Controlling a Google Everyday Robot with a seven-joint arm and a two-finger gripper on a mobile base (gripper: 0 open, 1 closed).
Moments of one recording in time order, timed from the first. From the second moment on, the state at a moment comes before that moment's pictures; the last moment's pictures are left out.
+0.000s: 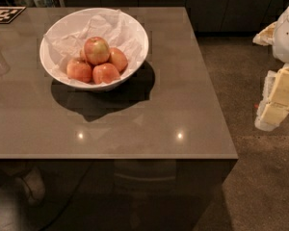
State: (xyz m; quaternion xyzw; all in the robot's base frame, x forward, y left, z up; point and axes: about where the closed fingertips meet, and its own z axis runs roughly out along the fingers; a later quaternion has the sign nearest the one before) arm 0.438 -0.216 0.976 -0.60 0.78 -0.03 0.16
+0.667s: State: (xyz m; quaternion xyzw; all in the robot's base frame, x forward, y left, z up) arm 0.451 -0.185 1.003 -0.61 0.78 -0.06 0.16
